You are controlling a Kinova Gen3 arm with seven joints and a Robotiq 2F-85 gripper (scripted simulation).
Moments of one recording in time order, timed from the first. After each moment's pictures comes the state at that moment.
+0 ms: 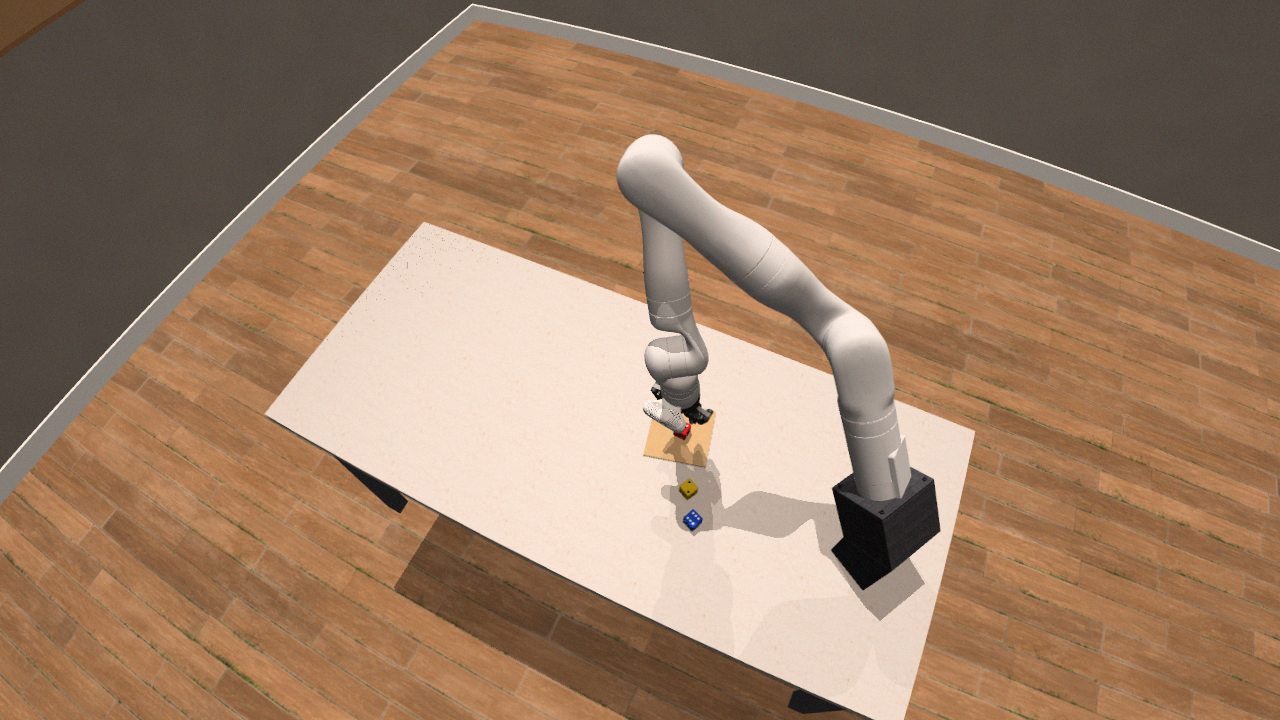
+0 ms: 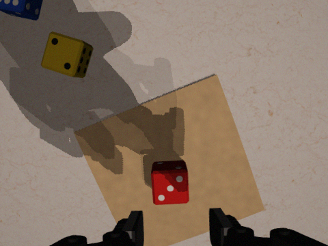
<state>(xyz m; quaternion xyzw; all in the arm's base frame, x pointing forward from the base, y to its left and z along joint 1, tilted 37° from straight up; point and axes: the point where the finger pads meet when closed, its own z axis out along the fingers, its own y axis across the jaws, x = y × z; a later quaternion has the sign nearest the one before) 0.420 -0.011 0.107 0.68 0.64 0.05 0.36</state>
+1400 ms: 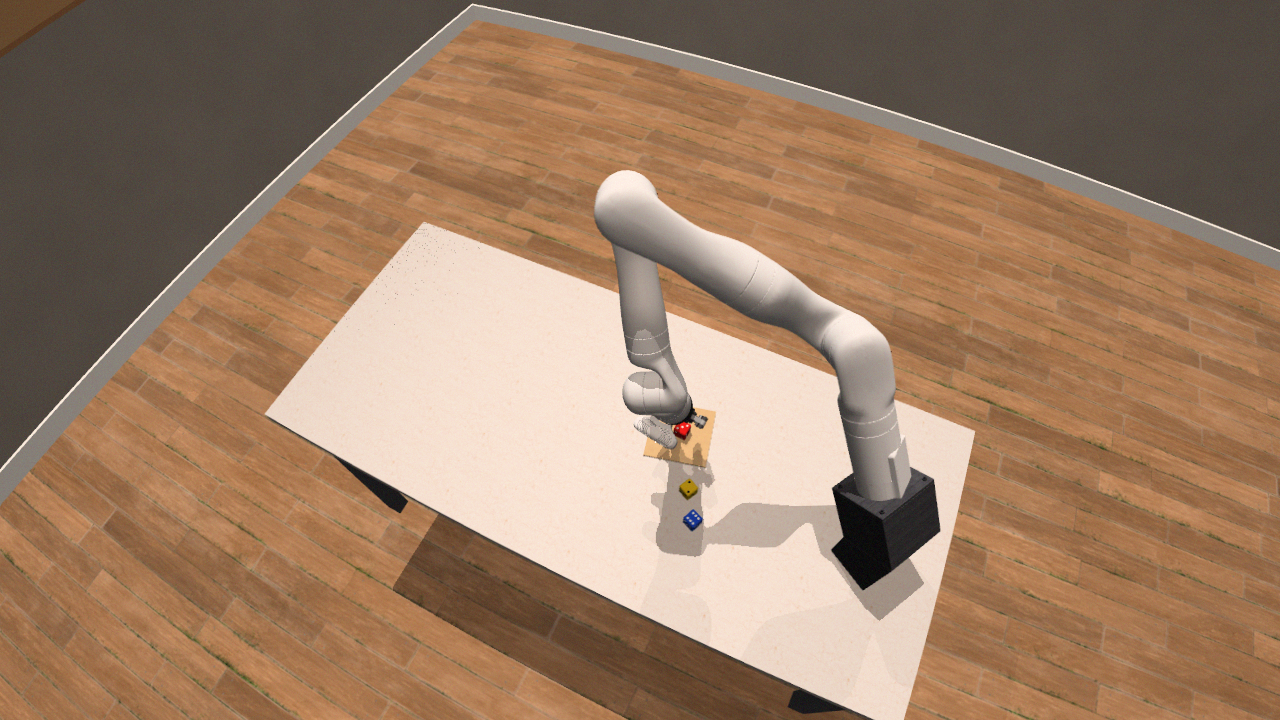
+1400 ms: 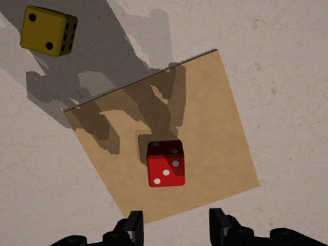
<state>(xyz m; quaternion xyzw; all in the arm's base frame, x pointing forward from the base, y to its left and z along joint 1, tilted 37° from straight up) 0.421 -0.010 0.109 0.68 0.59 -0.03 0.43</state>
